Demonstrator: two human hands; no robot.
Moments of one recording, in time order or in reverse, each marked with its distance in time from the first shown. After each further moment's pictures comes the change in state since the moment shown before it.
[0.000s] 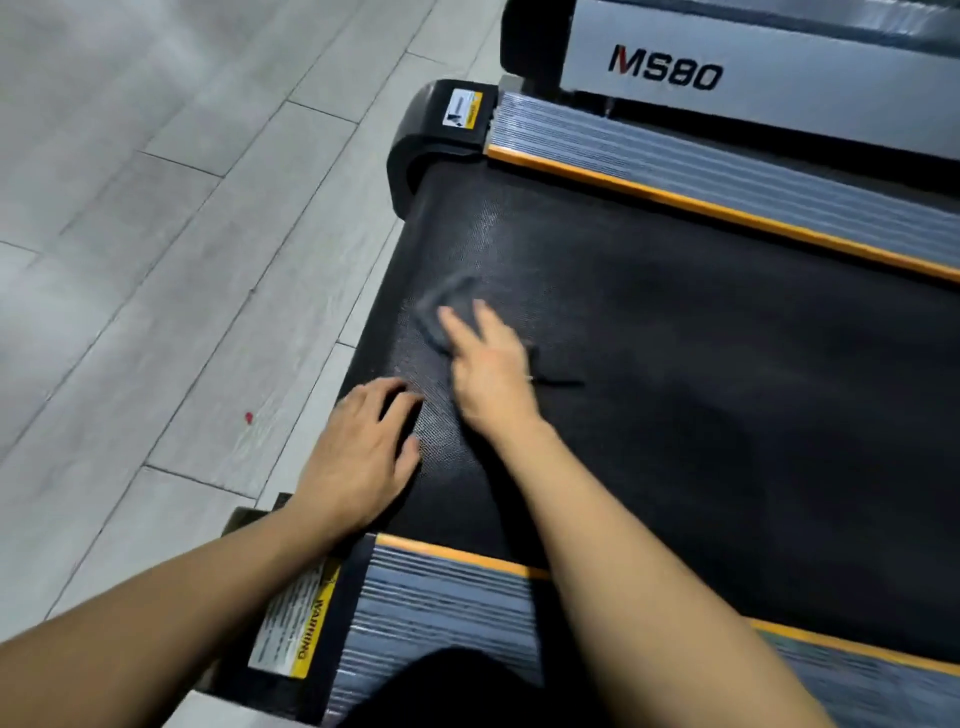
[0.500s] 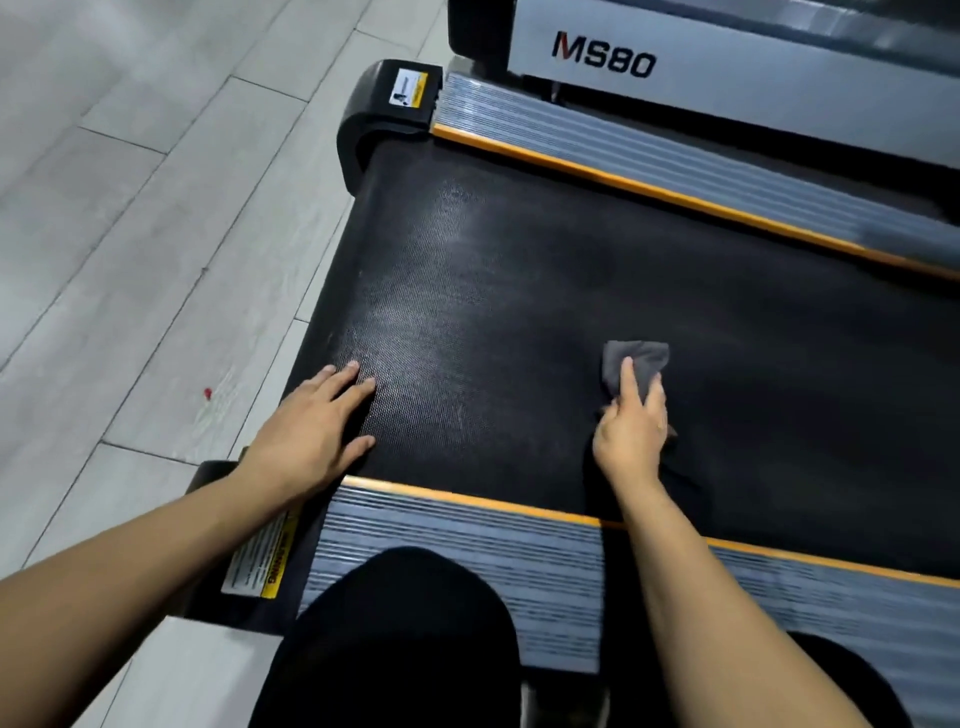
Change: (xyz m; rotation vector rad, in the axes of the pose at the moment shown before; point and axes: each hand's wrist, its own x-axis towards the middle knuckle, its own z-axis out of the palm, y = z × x) left_hand -0.027 0.005 -0.016 -0.036 -0.209 -0.002; right_hand -0.139 0.144 -0.111 -0.140 0.171 0.639
